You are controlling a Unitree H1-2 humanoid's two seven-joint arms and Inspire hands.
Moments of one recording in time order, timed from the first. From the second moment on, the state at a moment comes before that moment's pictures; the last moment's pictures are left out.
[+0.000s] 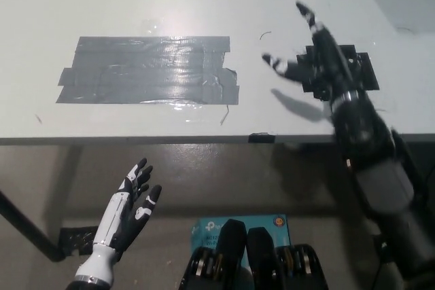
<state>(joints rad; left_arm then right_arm) -0.09 0.13 -0.06 0.15 0.11 -0.19 -0.05 -0.73 -0.13 0.19 0.45 -0.28 0.13 -0.11</state>
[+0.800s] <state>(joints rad) -0.10 0.13 -0.06 0.16 0.11 -0.18 -0.05 -0.17 -0.17 0.07 -0.21 -0.08 0.01 -0.07</state>
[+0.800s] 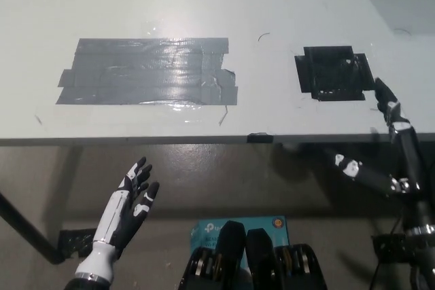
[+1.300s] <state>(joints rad) -0.11 0.13 -0.06 0.16 0.11 -0.18 -0.05 -0.15 -0.17 0.07 0.05 0.00 -0.10 0.03</state>
